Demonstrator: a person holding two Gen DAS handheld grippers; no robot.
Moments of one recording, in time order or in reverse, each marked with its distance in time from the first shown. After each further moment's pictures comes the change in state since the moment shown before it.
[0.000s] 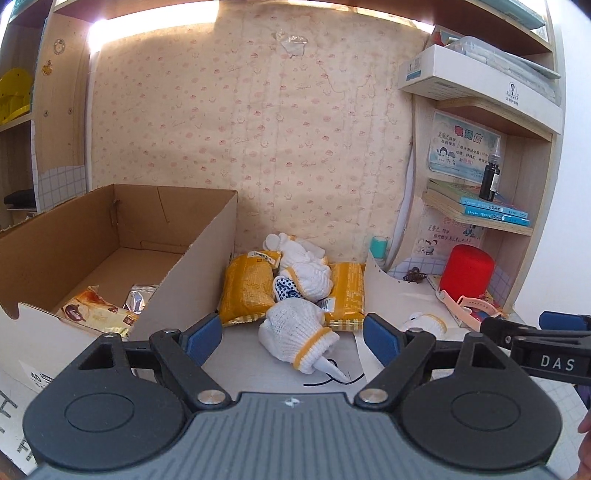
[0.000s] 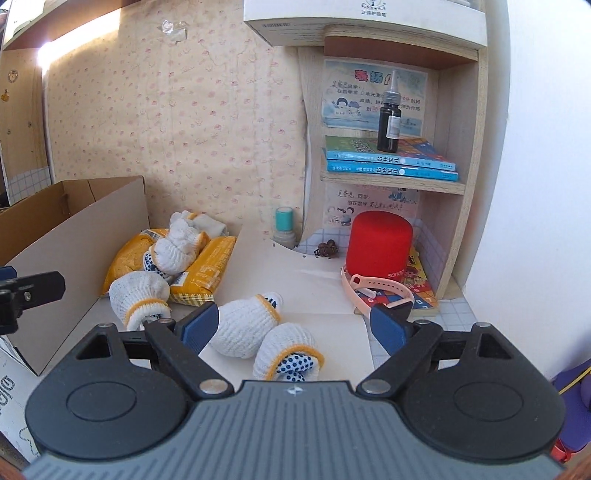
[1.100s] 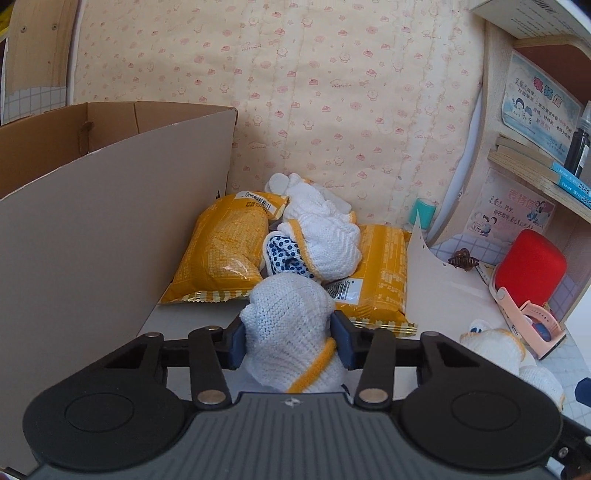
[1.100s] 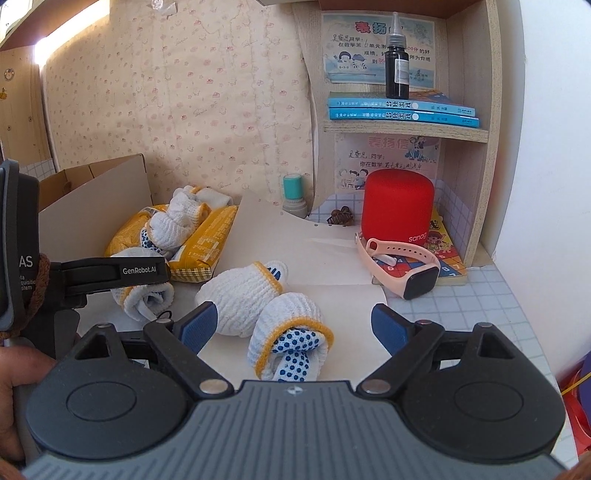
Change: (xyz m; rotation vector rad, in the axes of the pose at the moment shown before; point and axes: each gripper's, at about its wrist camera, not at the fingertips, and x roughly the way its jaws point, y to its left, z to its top) left arm 0.115 -0.003 -0.010 -0.116 0.140 0.052; right arm 0.038 -0.011 -0.020 0.038 0.065 0.078
